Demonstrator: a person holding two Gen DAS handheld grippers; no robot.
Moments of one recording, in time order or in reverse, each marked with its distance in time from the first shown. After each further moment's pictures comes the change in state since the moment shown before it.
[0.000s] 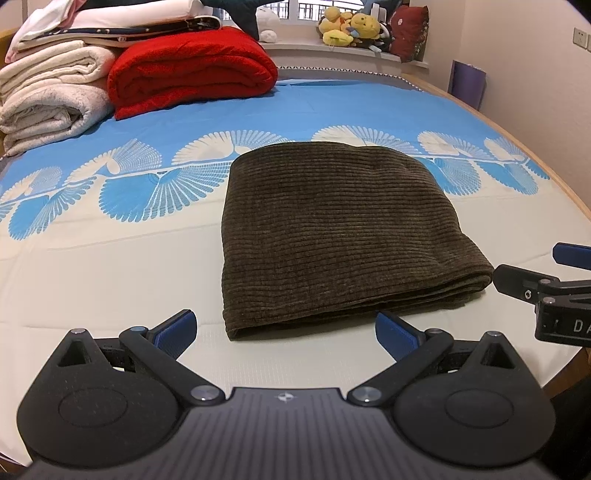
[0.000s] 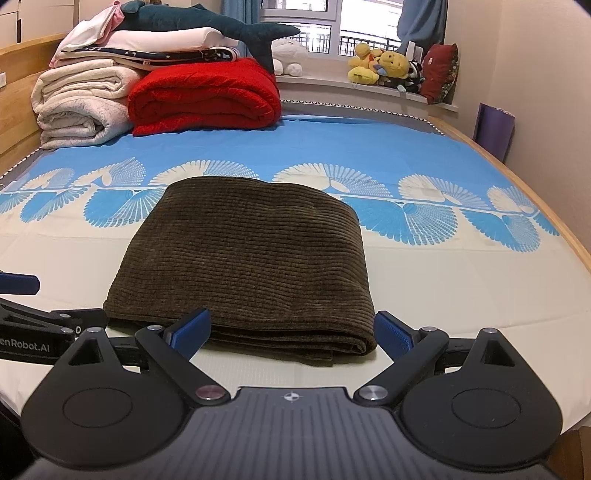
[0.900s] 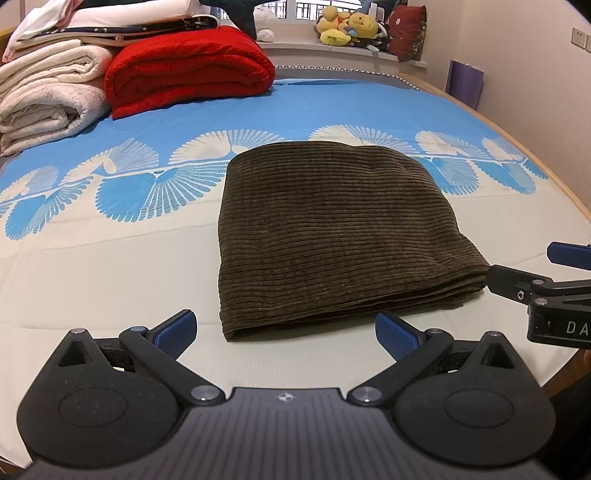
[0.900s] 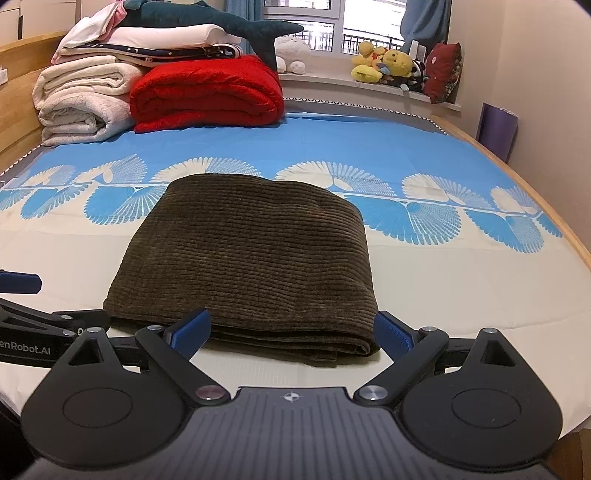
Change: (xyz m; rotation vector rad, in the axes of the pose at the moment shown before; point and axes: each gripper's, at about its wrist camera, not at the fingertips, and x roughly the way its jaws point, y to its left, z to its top) left arm 0.002 -0.001 0.002 -0.001 0.003 -0.009; right arm 0.004 0.002 0.001 -0.007 0.004 0.004
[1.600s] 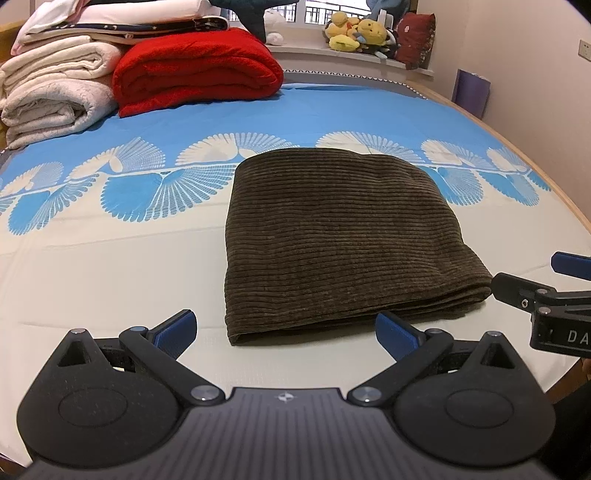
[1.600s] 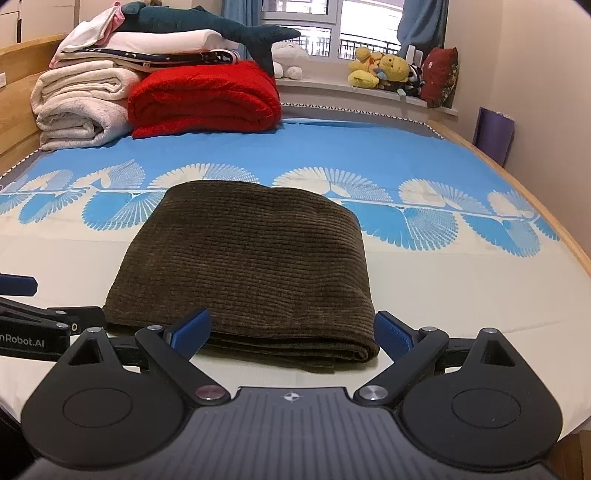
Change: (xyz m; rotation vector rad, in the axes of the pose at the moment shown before) left arm -0.002 0.006 0.003 -0.034 -0.013 0.003; right arm 0.001 0.001 0.002 -0.005 -0.016 -0.011
